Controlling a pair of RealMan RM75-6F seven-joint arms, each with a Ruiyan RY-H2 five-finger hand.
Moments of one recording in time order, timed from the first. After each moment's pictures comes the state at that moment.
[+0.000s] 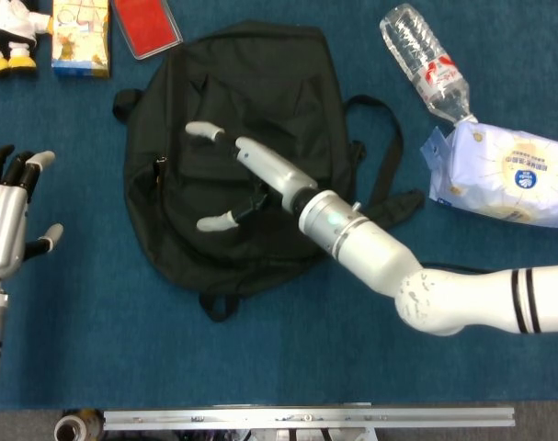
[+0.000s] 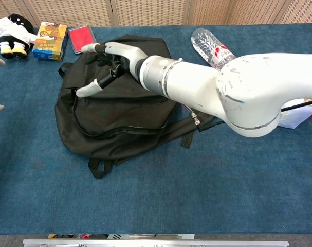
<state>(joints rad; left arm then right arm) -0.22 -1.28 -0.07 -1.71 1.37 1.42 0.42 1.11 -1.69 0.49 -1.71 -0.35 0.74 -0.09</state>
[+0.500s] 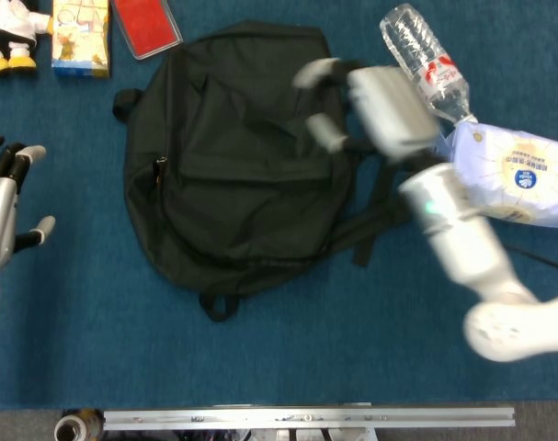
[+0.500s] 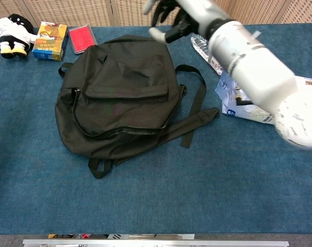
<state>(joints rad) -0.23 -1.25 -0.09 -1.71 1.35 1.40 0.38 0.92 -1.55 0.29 -1.79 -0.85 1.25 -0.27</state>
